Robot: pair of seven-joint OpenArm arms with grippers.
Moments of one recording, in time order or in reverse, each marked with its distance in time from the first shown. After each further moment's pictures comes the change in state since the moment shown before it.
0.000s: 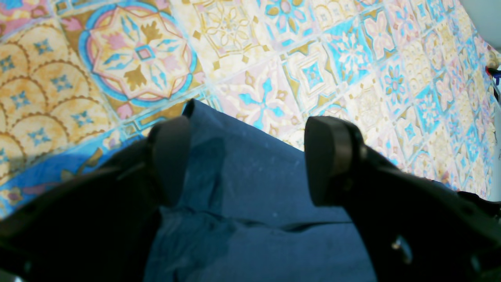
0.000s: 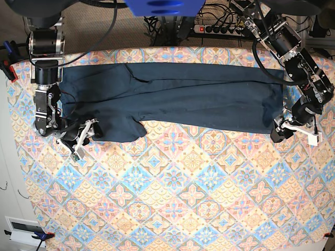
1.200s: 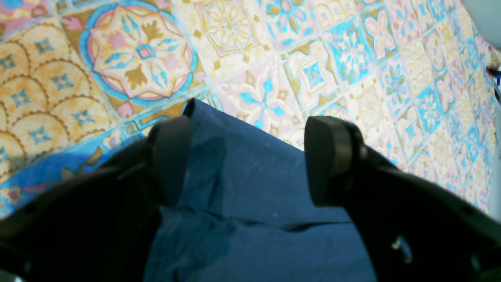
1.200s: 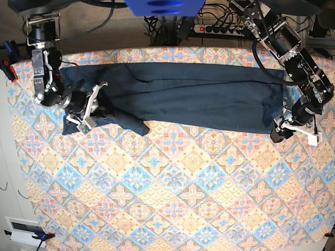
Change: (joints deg) left arm 0.0 0.0 0.0 0.0 0.0 -0.2 0.0; right arm -24.3 5.0 2.9 36.2 15.0 -0.3 -4.9
